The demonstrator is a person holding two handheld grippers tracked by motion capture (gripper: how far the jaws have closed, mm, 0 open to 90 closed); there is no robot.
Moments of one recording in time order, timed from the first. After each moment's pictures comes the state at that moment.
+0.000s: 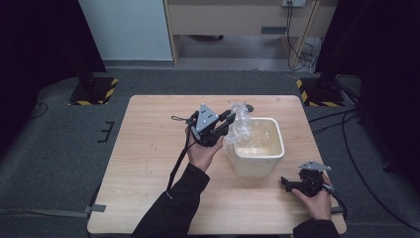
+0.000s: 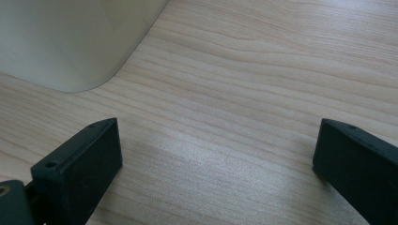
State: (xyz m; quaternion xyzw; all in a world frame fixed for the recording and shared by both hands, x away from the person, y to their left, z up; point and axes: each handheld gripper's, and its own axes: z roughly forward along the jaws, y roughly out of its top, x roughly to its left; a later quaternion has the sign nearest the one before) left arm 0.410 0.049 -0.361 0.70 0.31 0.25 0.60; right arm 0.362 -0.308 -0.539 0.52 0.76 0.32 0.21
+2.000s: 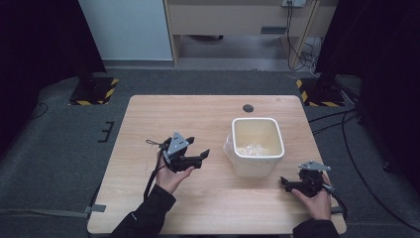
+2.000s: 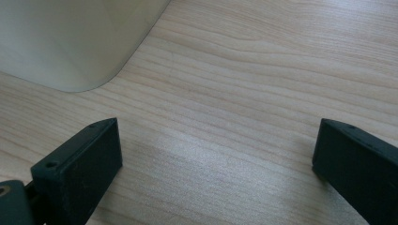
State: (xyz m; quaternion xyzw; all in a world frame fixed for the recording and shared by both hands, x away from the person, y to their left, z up) left arm 0.379 0.141 -0.447 0.77 0.34 0.21 0.50; right arm 0.362 -0.307 -0.539 0.52 0.76 0.32 0.21
